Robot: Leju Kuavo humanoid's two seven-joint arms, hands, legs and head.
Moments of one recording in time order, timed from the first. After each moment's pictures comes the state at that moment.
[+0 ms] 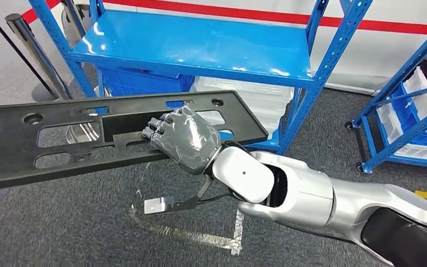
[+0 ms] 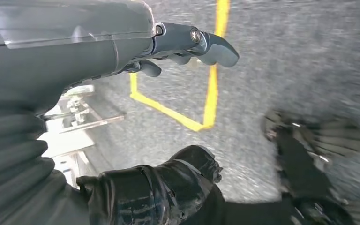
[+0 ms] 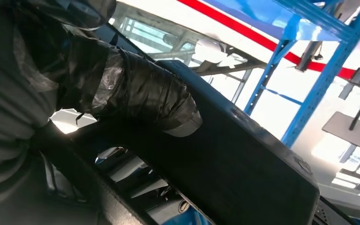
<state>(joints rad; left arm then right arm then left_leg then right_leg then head) -0.10 0.08 -0.89 -0.23 0.70 0.23 0.10 -0.99 -0.18 1.21 -1.70 1.06 0.00 0.28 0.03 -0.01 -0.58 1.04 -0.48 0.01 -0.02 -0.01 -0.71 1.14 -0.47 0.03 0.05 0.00</state>
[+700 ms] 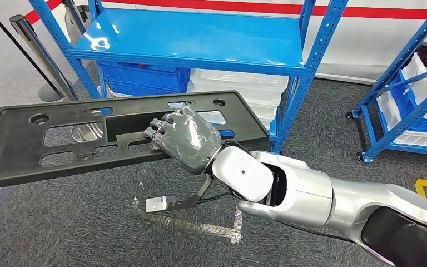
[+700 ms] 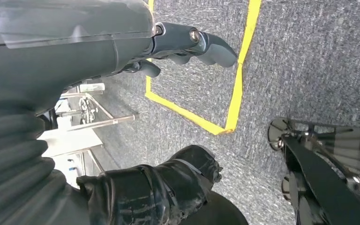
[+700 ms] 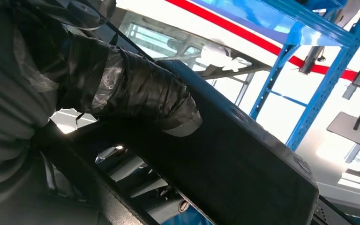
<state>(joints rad) -0.08 0.09 -0.89 -0.22 0.70 0.23 0.11 -0.99 -0.18 1.22 -1.69 1.06 0.00 0.28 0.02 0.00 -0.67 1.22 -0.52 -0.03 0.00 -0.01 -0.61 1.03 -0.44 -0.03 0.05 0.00</state>
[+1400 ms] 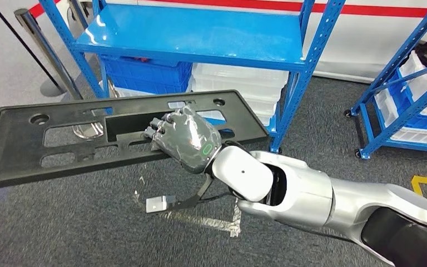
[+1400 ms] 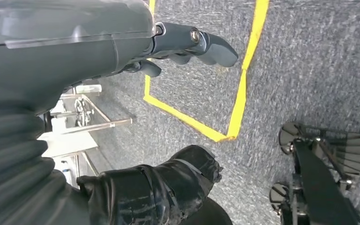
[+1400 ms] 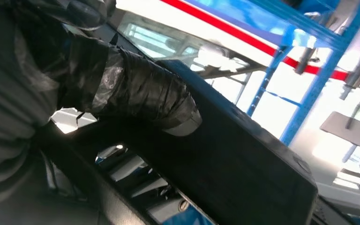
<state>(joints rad) -0.09 0.09 -0.89 -0.22 0.70 0.23 0.11 -0.99 -0.18 1.22 -1.68 1.06 0.00 0.28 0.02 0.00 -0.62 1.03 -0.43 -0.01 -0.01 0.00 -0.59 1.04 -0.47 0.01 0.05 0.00</state>
